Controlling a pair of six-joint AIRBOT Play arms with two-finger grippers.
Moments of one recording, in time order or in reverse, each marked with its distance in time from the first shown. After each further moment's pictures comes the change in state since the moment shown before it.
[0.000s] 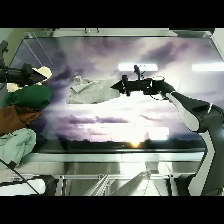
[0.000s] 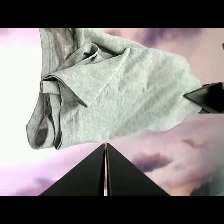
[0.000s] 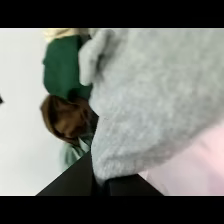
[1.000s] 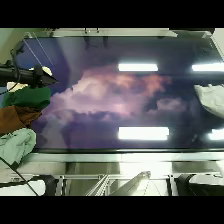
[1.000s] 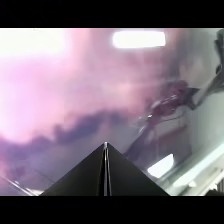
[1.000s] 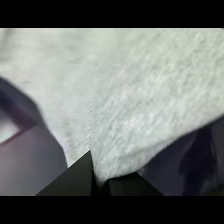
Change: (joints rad) left arm -0.118 0.000 0.000 -0.014 -0.096 -0.048; right arm -1.203 0.565 -0.221 -1.166 0.156 0.441
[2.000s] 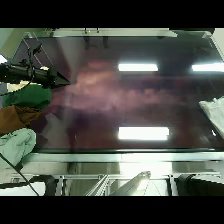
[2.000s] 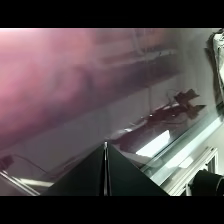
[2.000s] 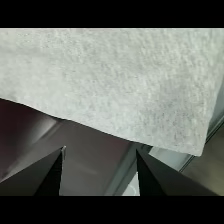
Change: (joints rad) left arm -0.120 0.000 0.000 0.000 0.000 -0.046; right arm -0.365 0.073 -0.107 0.073 0.178 -0.106
